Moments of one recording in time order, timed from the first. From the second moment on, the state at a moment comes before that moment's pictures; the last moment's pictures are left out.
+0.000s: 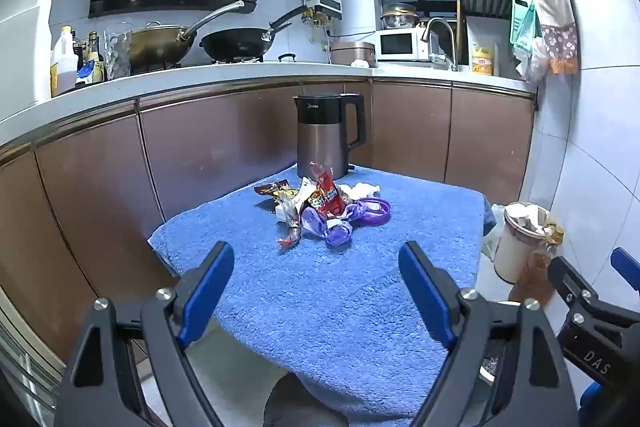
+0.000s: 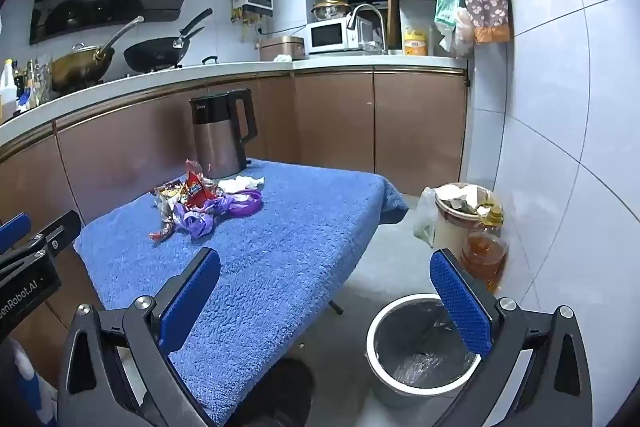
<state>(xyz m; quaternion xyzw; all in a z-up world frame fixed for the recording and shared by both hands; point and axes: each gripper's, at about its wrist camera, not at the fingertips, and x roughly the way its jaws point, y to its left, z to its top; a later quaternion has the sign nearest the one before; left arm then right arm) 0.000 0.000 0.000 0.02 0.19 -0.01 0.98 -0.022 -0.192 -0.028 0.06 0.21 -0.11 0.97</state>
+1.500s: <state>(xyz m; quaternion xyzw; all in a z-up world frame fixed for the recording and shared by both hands) -0.012 0.018 0.012 -0.01 0.15 0.02 0.99 -0.037 -0.188 -0.015 0.04 0.16 -0.14 0.98</state>
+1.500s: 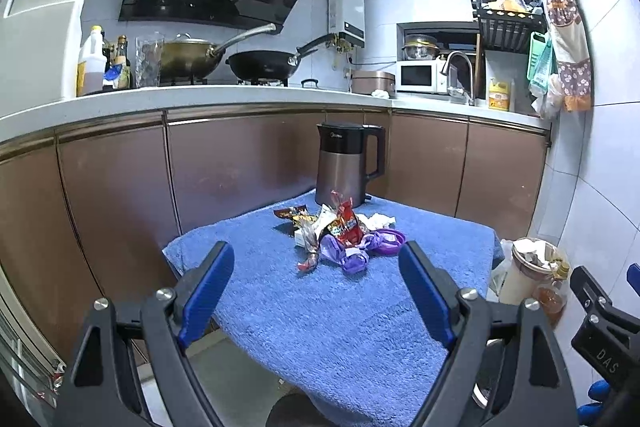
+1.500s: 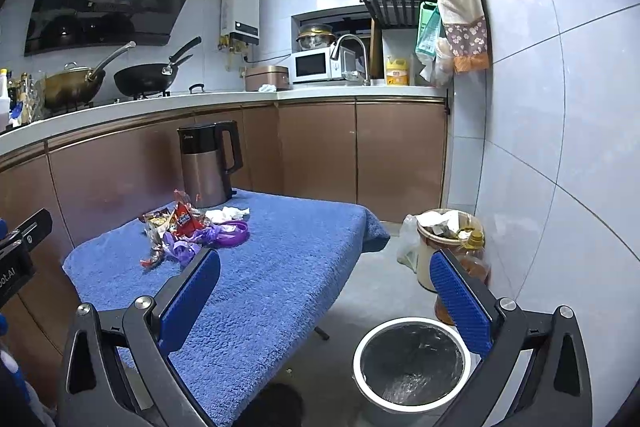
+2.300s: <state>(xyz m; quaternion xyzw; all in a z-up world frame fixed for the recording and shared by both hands) 0.025 0.019 -0.006 -0.01 0.18 0.00 0.98 -0.004 -0.186 -0.029 0.04 0.20 -0.15 0.97</state>
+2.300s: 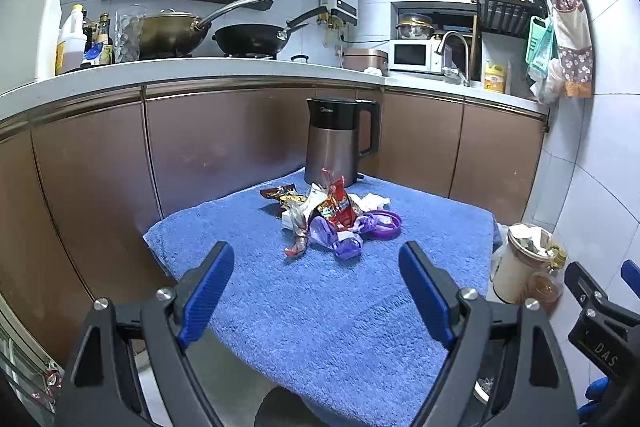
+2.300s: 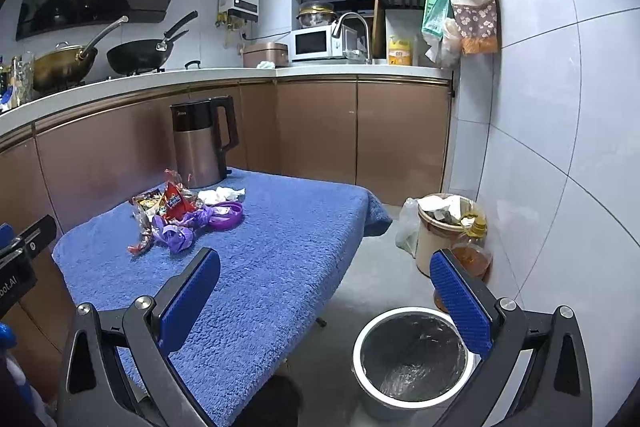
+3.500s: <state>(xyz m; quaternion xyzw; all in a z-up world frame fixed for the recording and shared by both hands) 0.283 0.071 -0.106 0.03 0.42 -0.12 0.90 0.249 -0.139 -0.120 0.12 0.41 0.19 0.89</state>
